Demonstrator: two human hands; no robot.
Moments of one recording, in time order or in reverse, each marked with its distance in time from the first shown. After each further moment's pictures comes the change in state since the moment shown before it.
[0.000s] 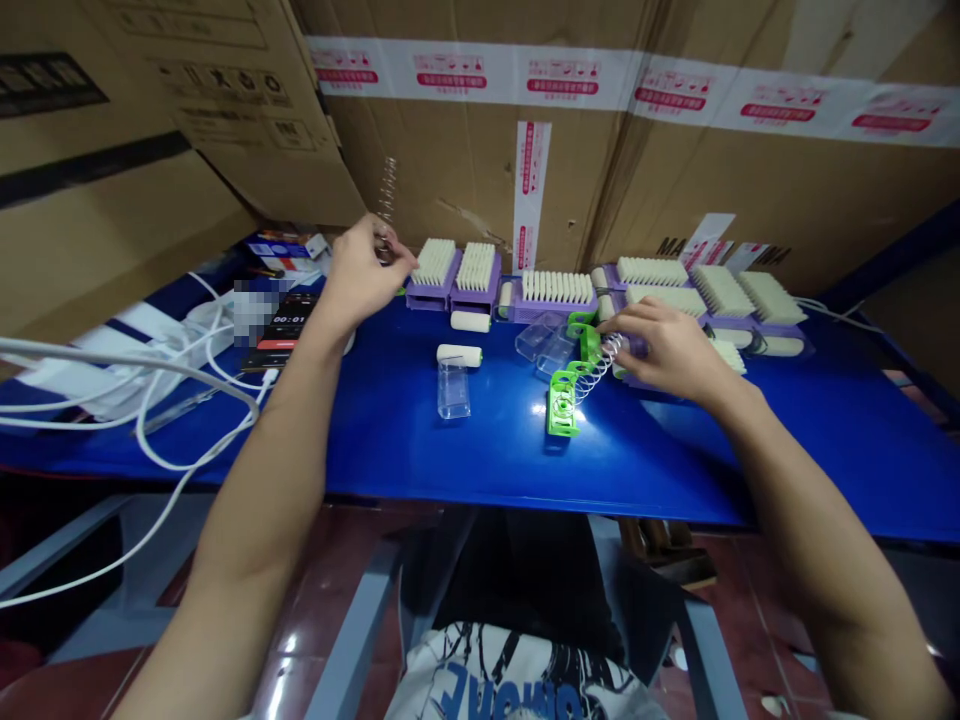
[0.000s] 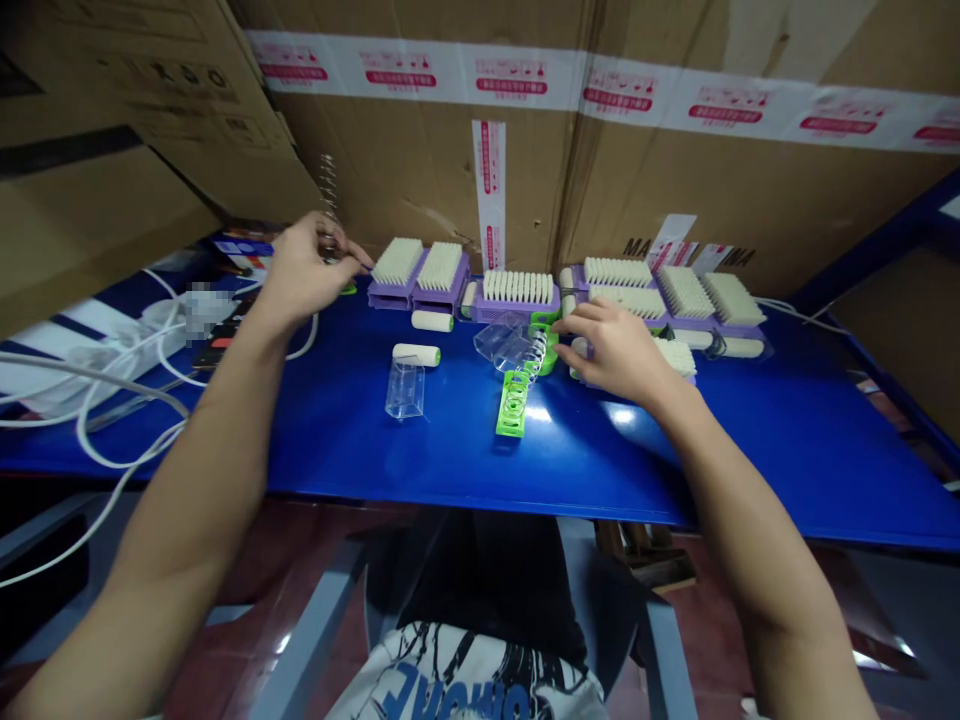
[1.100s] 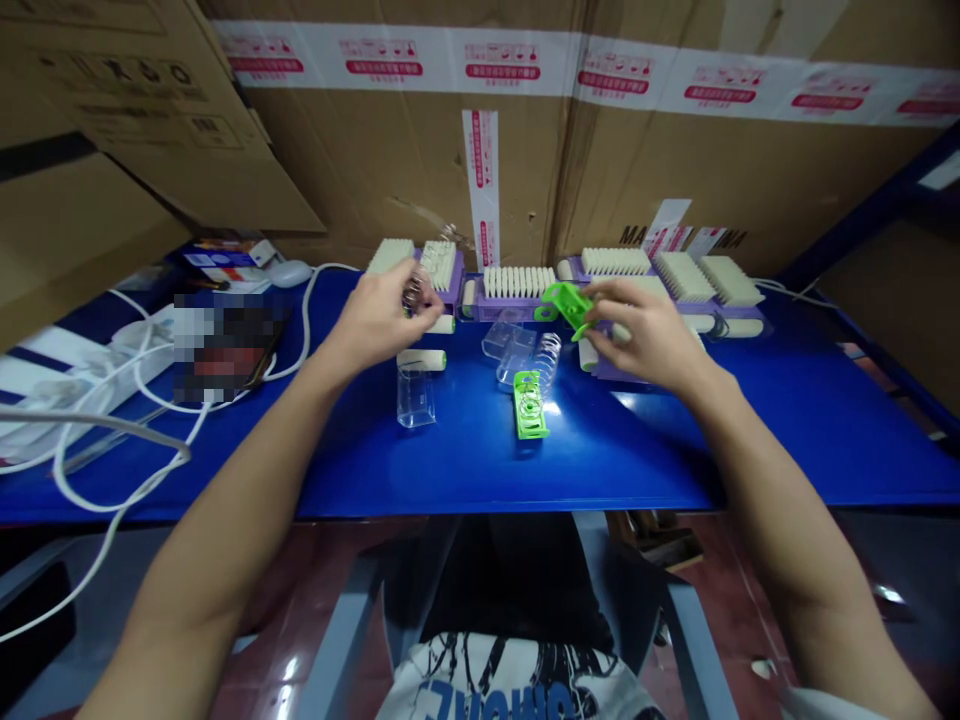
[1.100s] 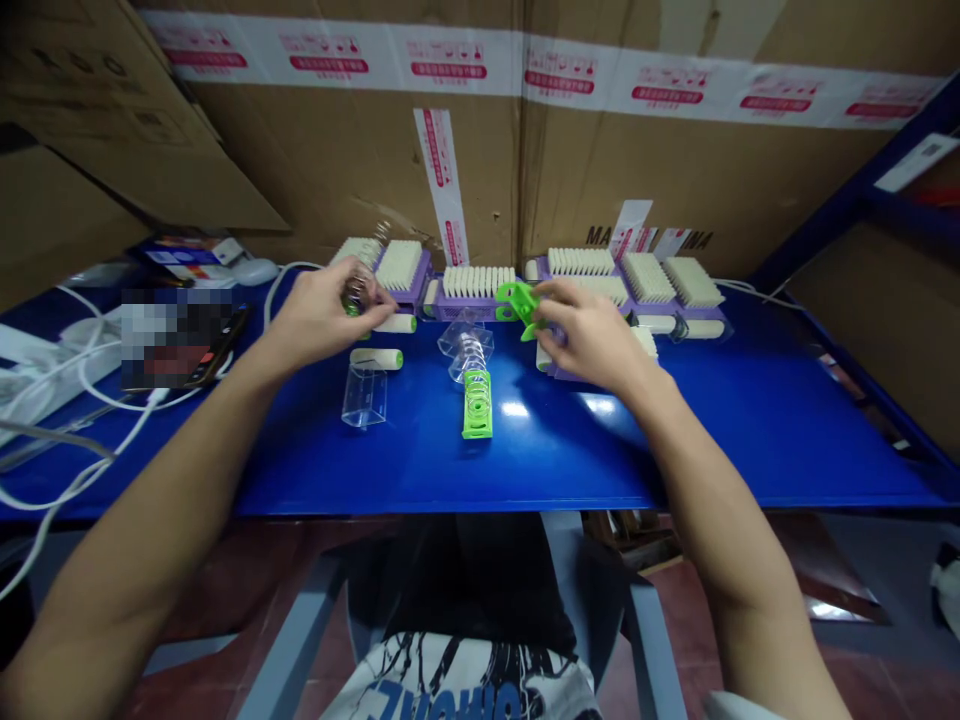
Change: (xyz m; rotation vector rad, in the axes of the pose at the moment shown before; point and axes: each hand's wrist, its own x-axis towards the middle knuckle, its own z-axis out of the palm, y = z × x) left_hand -0.033 0.056 0.043 0.128 -0.168 0.163; right_hand -0.012 0.009 -0.005 0.088 0.200 0.000
